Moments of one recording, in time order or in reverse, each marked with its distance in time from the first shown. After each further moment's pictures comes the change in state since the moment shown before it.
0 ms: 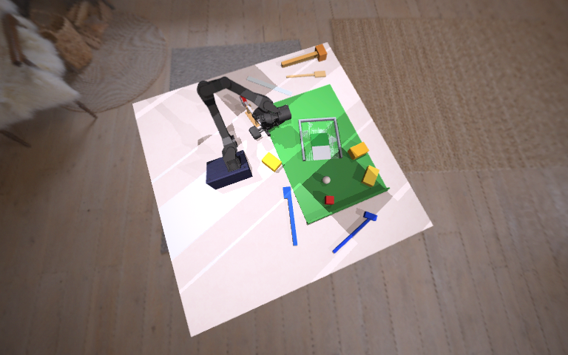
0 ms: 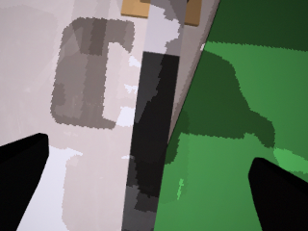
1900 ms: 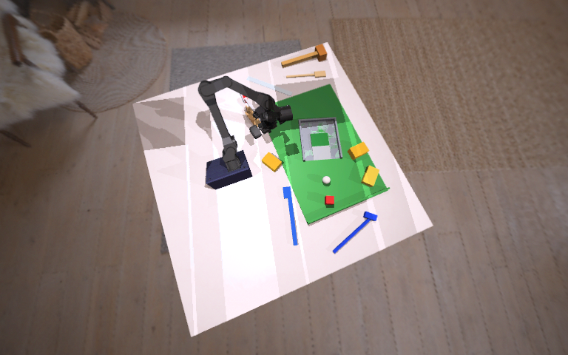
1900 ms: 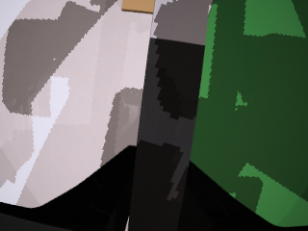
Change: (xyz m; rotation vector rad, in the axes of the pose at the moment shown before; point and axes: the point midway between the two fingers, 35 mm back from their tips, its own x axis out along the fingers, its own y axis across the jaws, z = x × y) arm -0.012 -0.002 -0.003 0.016 0.011 0.010
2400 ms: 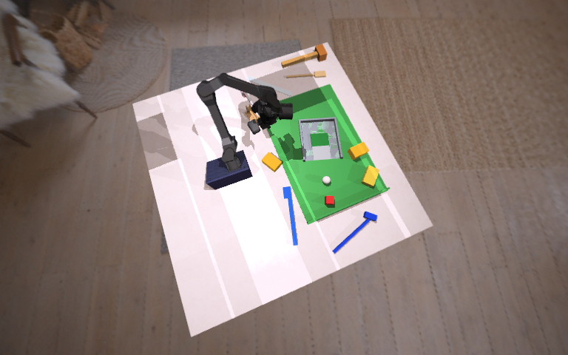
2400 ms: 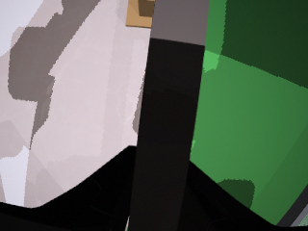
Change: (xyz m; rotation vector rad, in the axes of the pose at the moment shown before) arm -0.048 0.002 0.011 0.026 -0.001 -0.004
